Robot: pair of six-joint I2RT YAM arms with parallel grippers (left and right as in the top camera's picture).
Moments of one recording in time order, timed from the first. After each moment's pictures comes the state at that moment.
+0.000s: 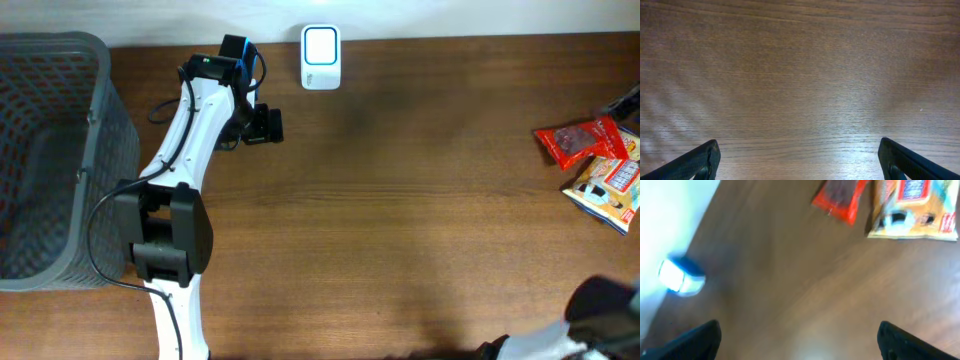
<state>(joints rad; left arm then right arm) -0.20 2.21 2.02 -1.25 0.04 -0.28 -0.63 1.76 2.18 -1.62 -0.36 0.26</state>
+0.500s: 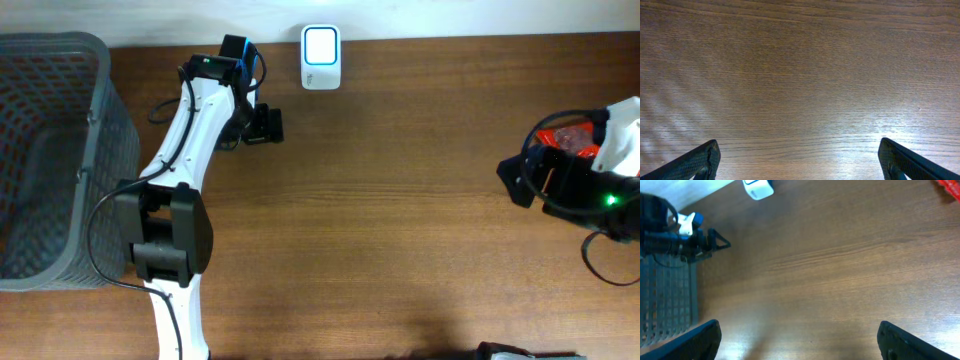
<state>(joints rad) -0.20 2.21 2.02 -1.25 0.04 -0.28 -0.21 1.28 1.98 -1.69 -0.39 0.18</state>
